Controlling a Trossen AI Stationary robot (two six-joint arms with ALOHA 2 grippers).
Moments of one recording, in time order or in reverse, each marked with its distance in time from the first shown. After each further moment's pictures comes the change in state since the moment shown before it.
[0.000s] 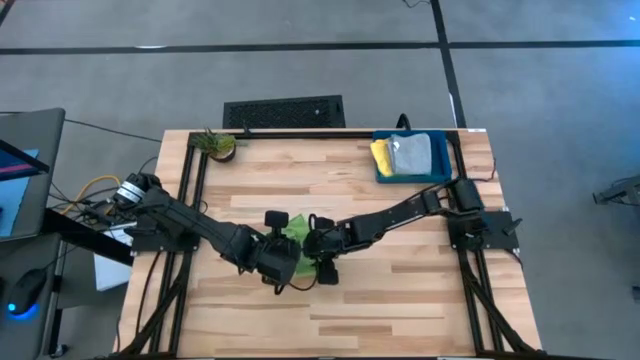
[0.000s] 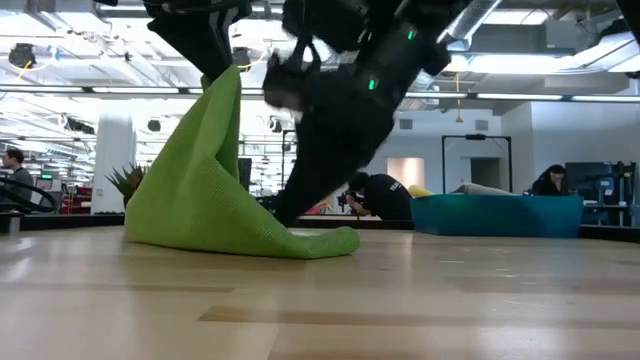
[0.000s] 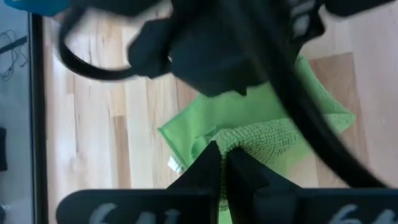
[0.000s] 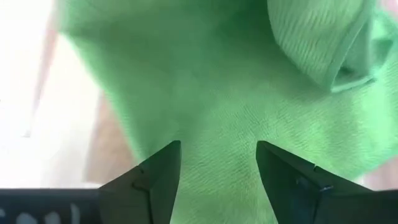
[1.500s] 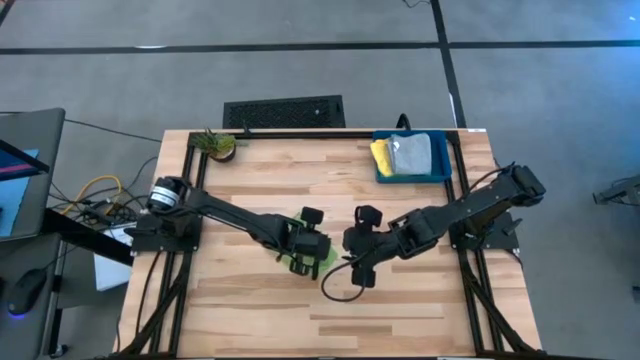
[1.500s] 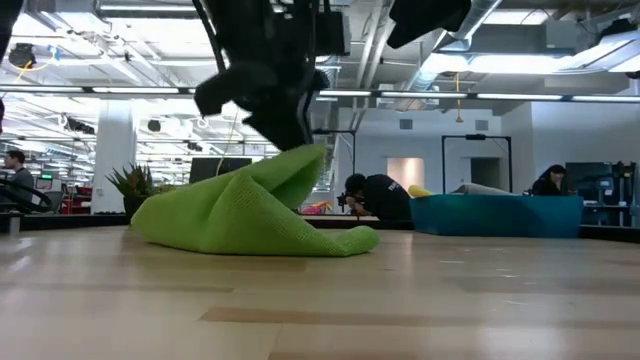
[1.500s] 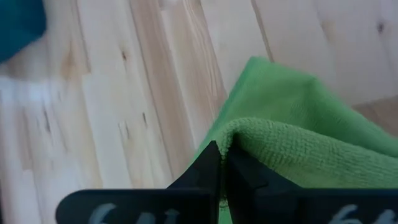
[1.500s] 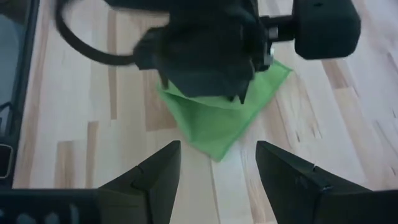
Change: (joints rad) left arm 0.200 0.214 0.001 0.348 0.166 0.364; right arm 0.202 -0.487 0.003 -0.482 0.338 0.290
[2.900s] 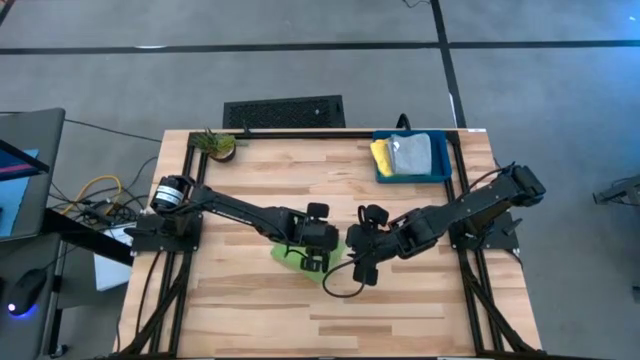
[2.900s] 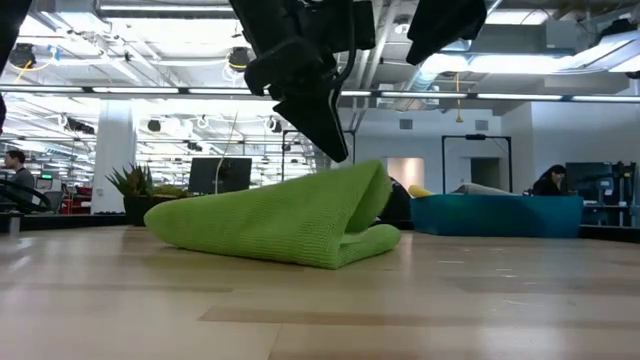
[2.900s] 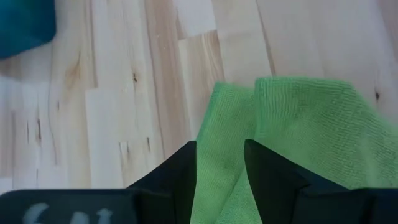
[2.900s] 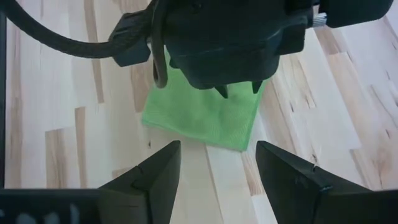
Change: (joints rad) left arm 0.044 0.044 0.095 0.013 0.070 -0.082; right arm 0.000 0.000 0.000 -0.094 -0.005 0.100
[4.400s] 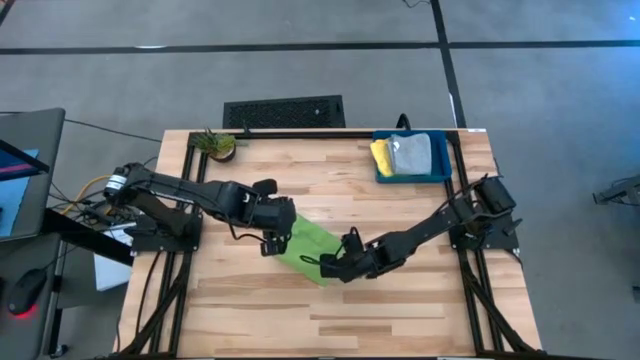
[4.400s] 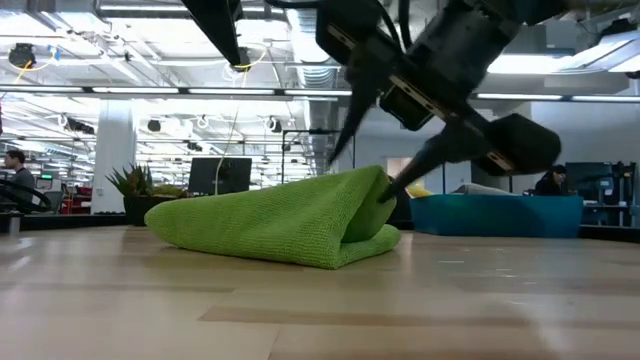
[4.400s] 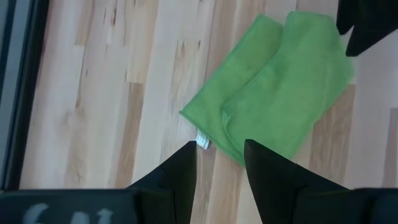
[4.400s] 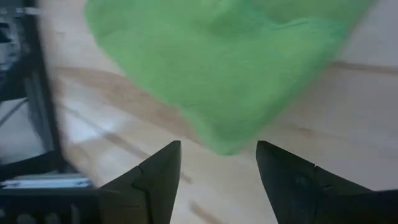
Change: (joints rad) left arm -0.024 -0.375 0.030 -0.541 -0.039 -0.364; right arm -0.014 0.259 -0.228 0.617 -0.145 1.292
